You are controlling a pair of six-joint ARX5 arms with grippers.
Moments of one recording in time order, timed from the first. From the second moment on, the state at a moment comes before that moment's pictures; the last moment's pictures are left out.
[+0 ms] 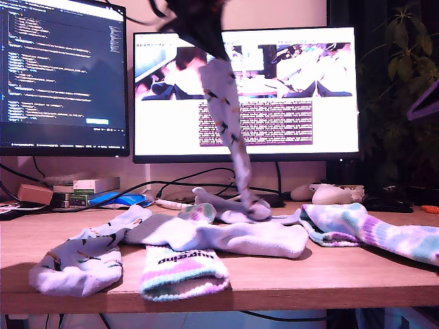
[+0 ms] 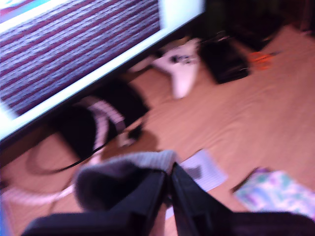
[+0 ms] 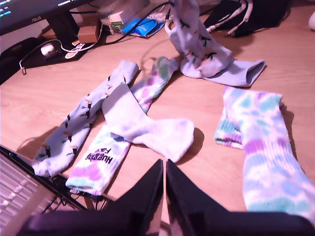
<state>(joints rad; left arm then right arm) -0.51 2.20 2.61 -1.09 0.17 0.11 0.35 0.43 0.28 -0.23 -0.28 0.18</state>
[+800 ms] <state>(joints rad) -0.49 2.06 2.62 -1.33 0.12 0.14 0.35 0.43 0.28 -0.25 -0.28 0.18</state>
